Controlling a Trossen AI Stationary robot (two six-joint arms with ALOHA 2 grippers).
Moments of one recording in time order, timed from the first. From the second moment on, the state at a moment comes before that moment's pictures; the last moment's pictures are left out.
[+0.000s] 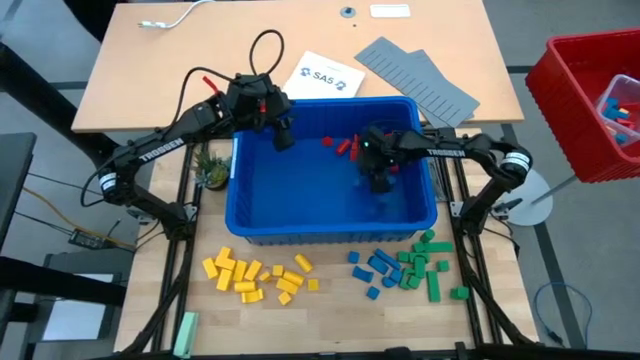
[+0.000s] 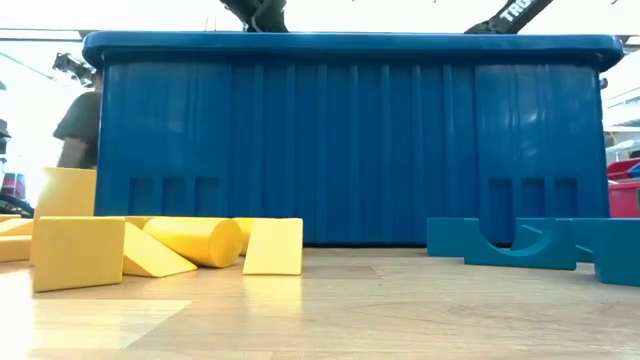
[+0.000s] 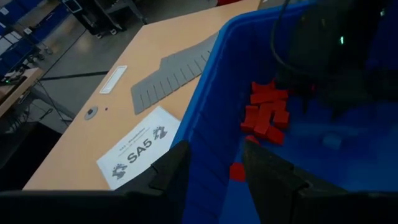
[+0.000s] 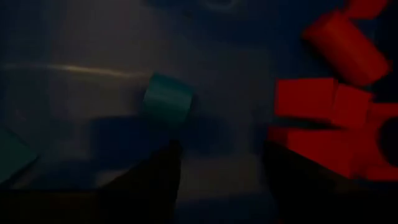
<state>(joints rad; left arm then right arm) 0.49 1.44 1.55 -0.56 -0.15 0.42 -0.52 1.63 1.01 -0.53 0.03 -0.59</state>
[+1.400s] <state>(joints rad) 0.49 1.44 1.55 -0.56 -0.15 0.42 -0.43 1.72 0.98 -0.45 -0.22 -0.08</state>
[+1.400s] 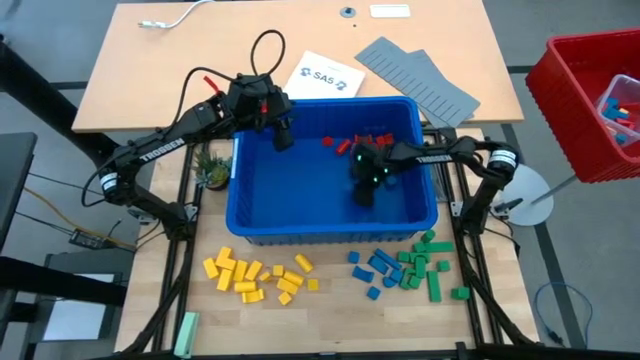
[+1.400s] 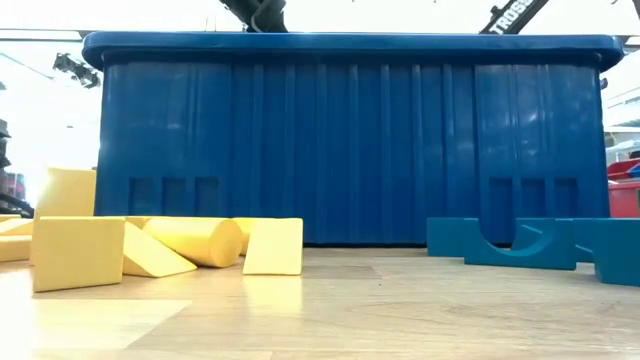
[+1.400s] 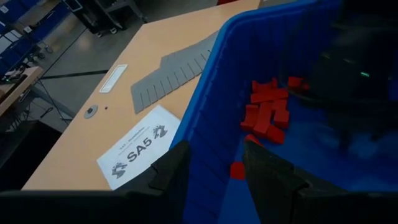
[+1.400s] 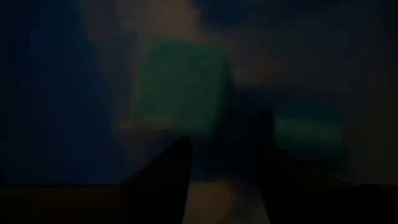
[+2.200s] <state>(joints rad) 0.49 1.44 1.55 -0.57 -0.15 0.41 -0.35 1.57 0.89 -0.70 -0.37 -0.91</state>
